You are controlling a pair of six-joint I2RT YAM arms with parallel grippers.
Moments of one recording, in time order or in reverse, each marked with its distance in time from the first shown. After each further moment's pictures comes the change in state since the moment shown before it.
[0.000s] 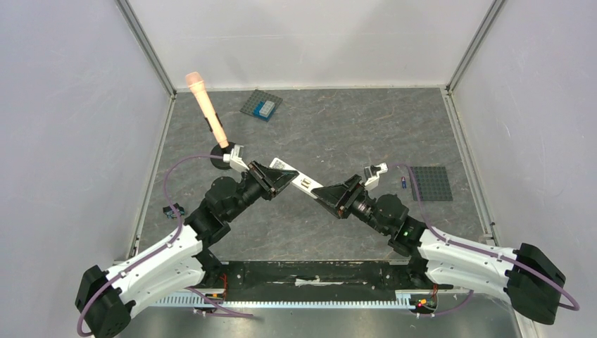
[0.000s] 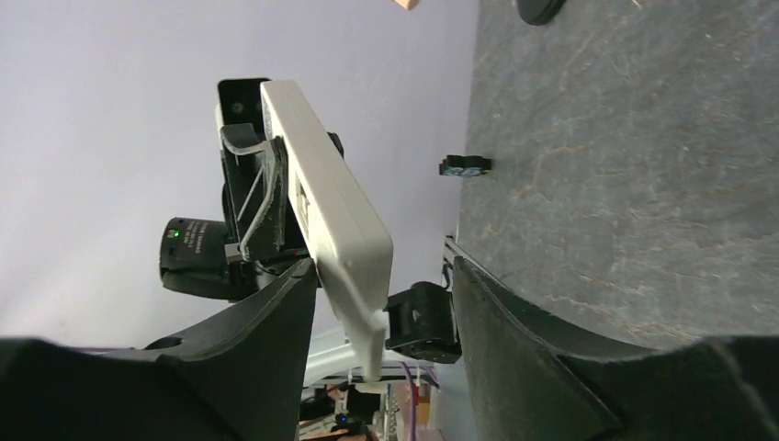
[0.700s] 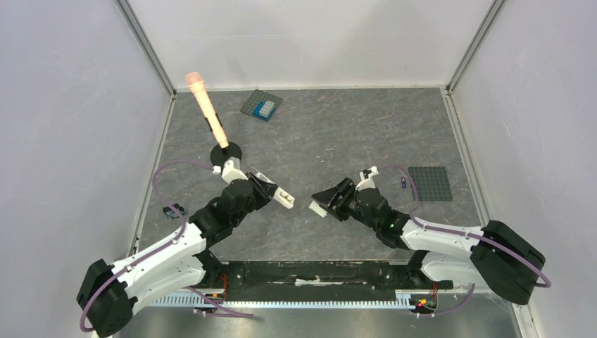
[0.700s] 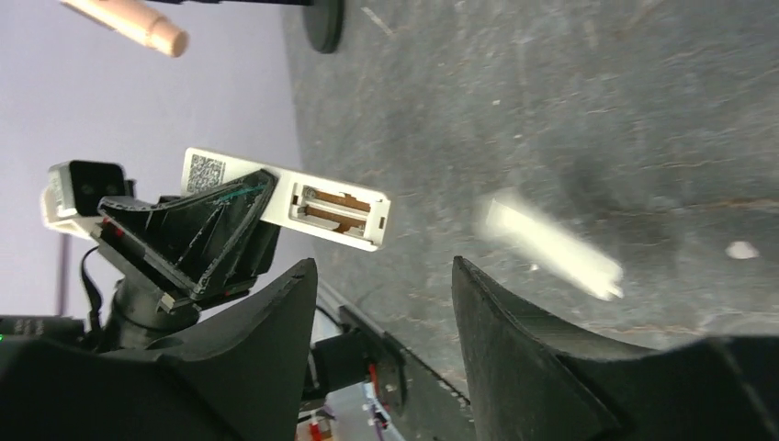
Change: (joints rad) left arm 0.000 0.030 -0.037 -0.349 -0.344 0.184; right arm -0.072 0.249 0.001 -0.078 0.009 -0.040
